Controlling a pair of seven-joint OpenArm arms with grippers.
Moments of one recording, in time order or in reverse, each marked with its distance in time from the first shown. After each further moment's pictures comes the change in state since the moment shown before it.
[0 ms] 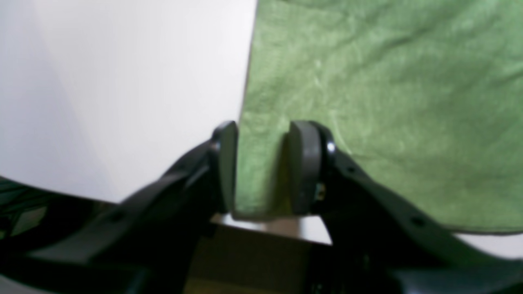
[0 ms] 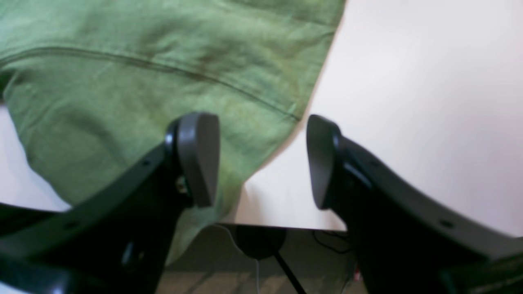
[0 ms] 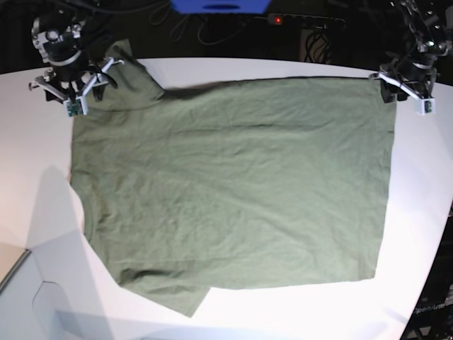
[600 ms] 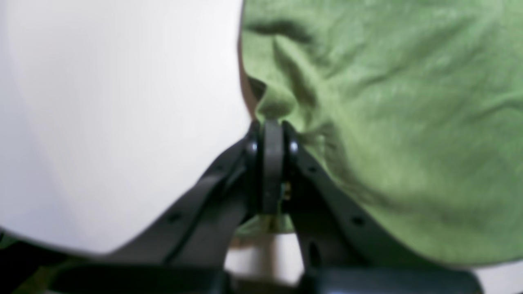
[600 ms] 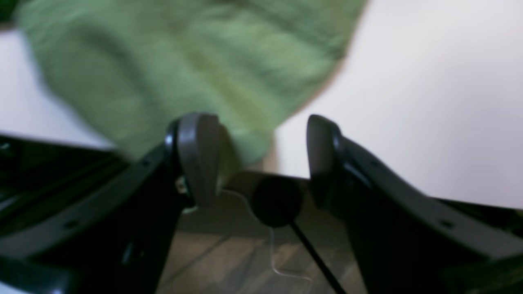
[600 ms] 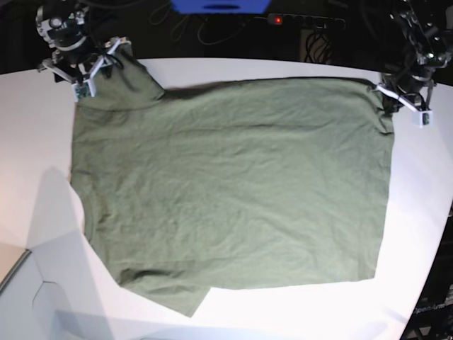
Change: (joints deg) left arm -5.3 -0.2 0.2 -1.7 0.3 -0.7 2.5; right arm -5.4 0.0 -2.1 0.2 4.2 0.0 -4.8
